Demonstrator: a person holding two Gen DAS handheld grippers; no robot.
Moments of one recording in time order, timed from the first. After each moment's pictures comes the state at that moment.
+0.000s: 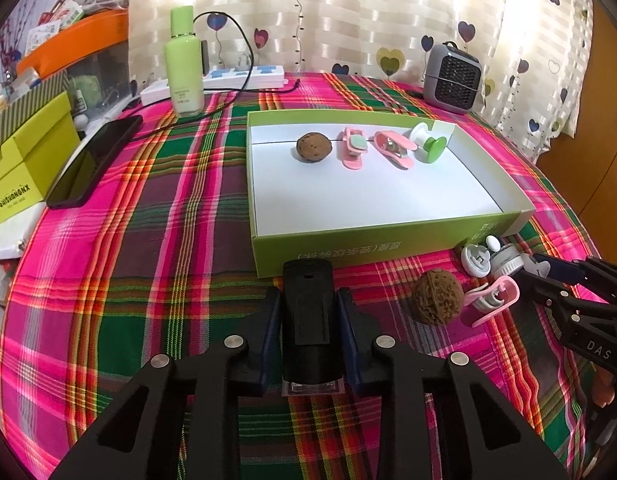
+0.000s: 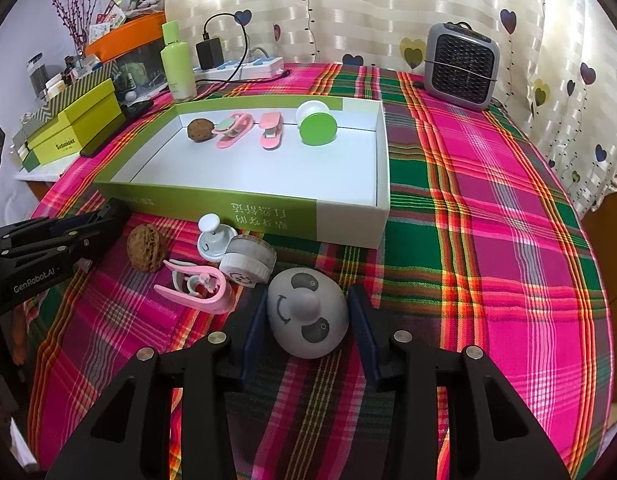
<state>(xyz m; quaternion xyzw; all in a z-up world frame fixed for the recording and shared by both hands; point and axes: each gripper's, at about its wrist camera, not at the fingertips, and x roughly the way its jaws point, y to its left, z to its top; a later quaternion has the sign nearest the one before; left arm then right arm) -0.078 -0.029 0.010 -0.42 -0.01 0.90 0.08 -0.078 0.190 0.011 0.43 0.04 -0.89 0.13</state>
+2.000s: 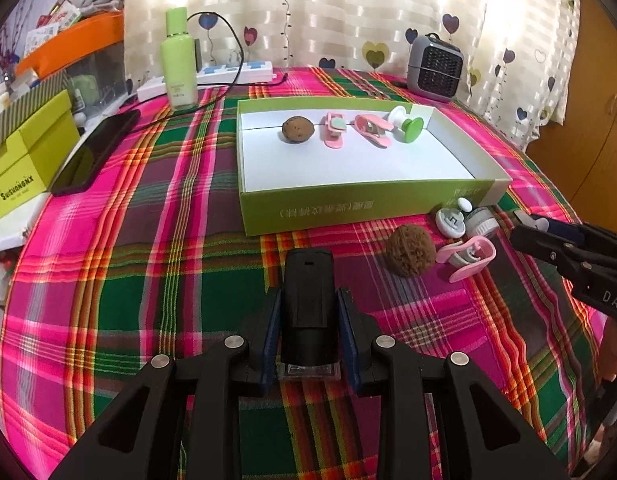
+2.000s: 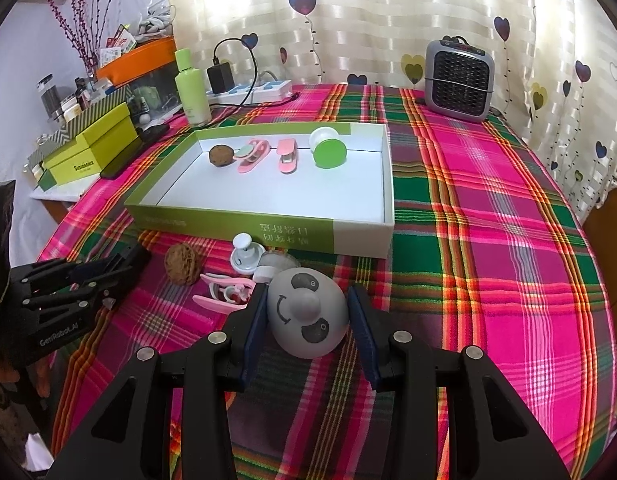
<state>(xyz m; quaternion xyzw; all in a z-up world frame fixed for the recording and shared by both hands) -0.050 -0.025 0.010 -0.43 0.00 0.90 0.09 -0.063 0.192 0.029 0.40 0.01 -0.90 0.15</state>
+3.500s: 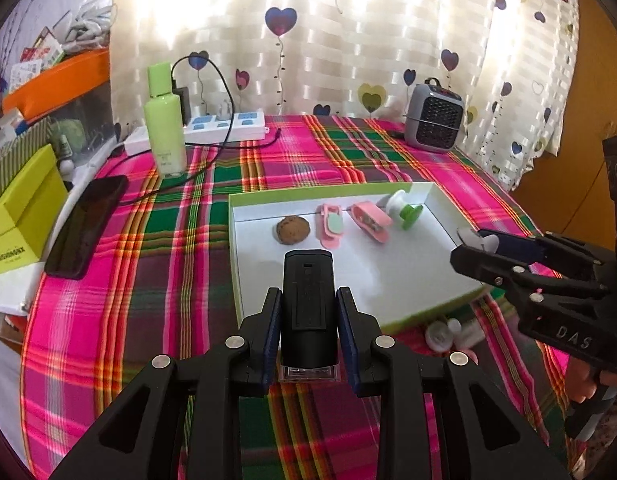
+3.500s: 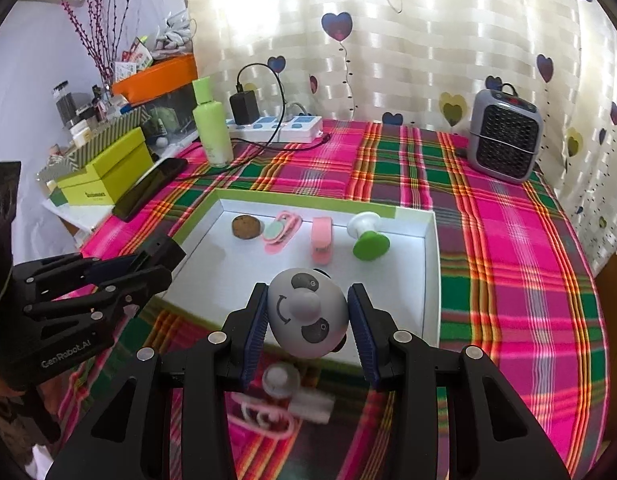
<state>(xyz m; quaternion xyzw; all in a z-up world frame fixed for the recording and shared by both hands) -0.111 -0.024 0.061 -0.39 -0.01 0.91 0.11 -0.128 0.156 0.065 0.38 0.03 -0.90 0.19</state>
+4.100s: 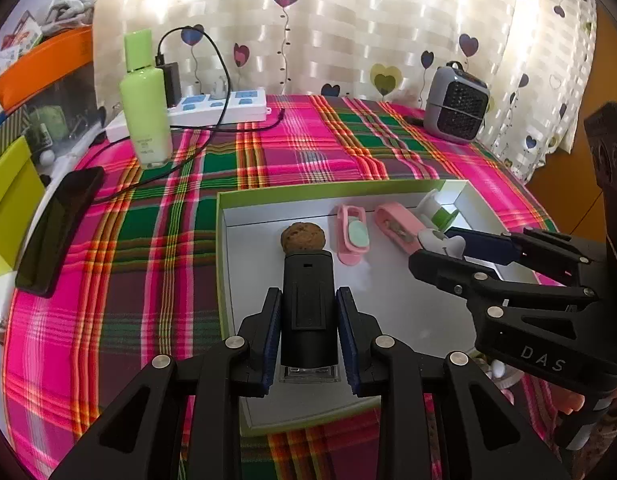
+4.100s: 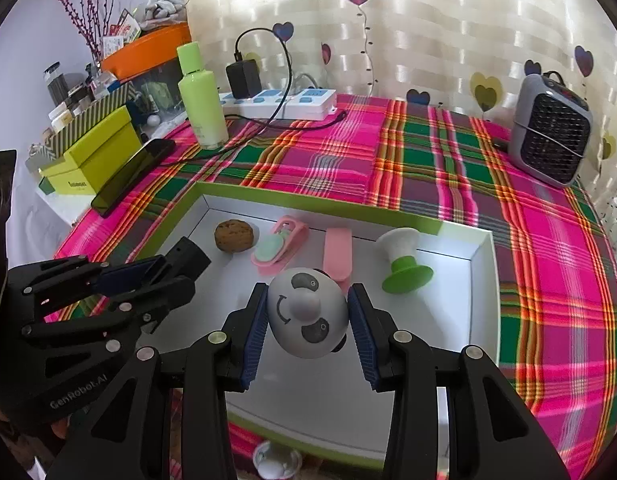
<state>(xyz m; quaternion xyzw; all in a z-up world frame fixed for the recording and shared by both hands) -0.160 -0.018 0.033 -0.42 -0.01 0.90 0.10 -0.183 0.129 0.036 0.42 0.04 -0.88 0.21</state>
